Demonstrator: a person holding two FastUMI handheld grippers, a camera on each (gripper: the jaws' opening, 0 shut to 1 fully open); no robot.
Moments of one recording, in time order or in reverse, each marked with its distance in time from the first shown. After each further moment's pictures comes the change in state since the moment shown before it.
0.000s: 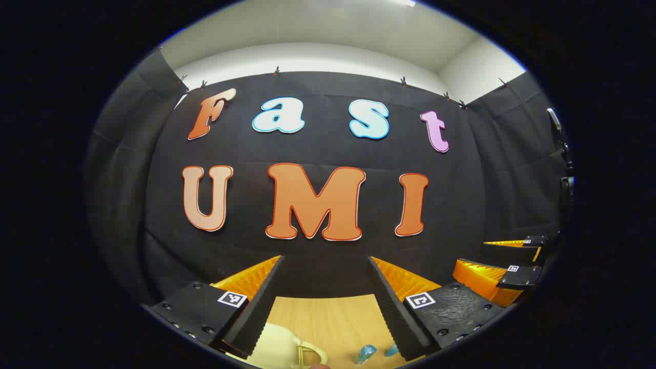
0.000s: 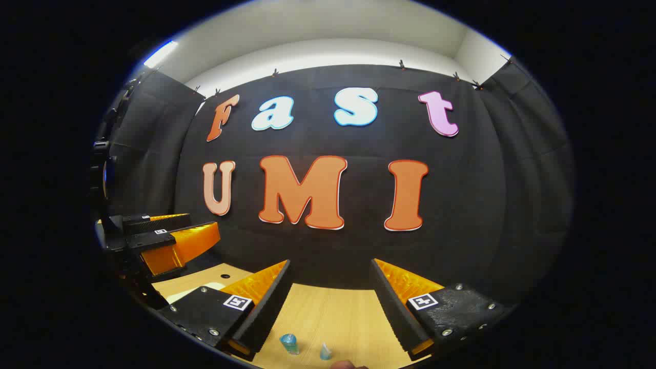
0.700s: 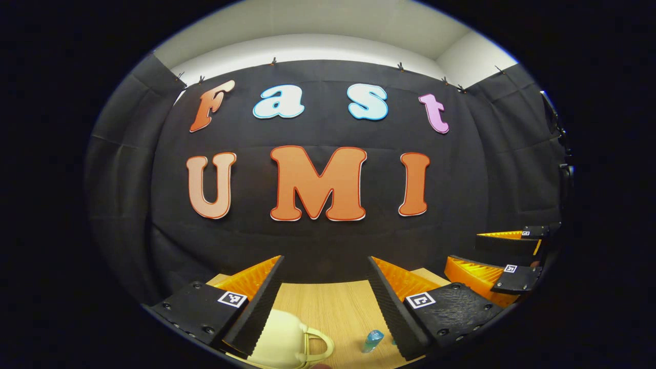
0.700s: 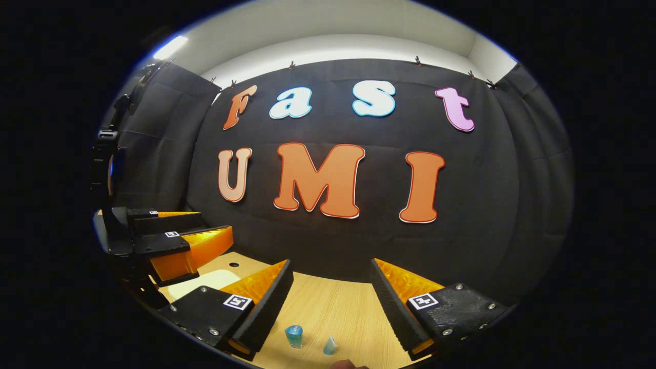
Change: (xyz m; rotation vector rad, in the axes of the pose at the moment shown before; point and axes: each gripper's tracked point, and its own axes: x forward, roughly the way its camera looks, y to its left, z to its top) left arm -0.012 0.000 -0.045 0.026 0.103 0.027; right arm -0.003 0.011 -0.023 -0.037 0.027 0.056
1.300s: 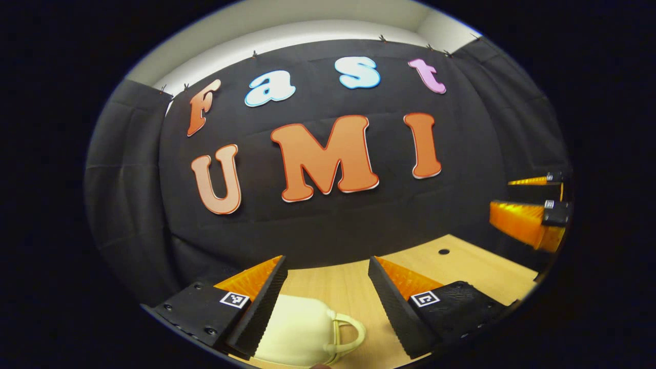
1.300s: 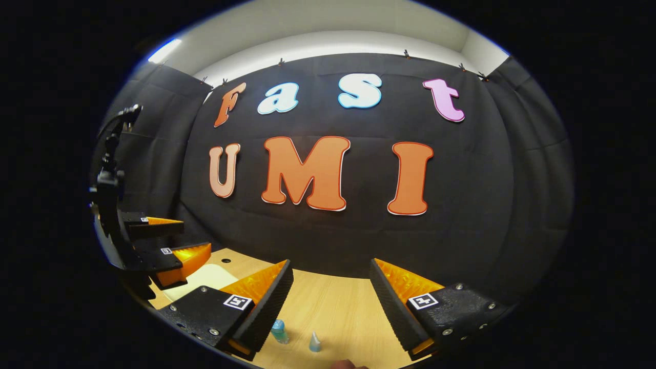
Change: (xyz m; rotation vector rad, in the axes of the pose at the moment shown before) left arm 0.010 0.016 -0.063 0.206 0.134 0.111; right arm 0.004 -0.046 -0.019 0.008 0.013 -0.024
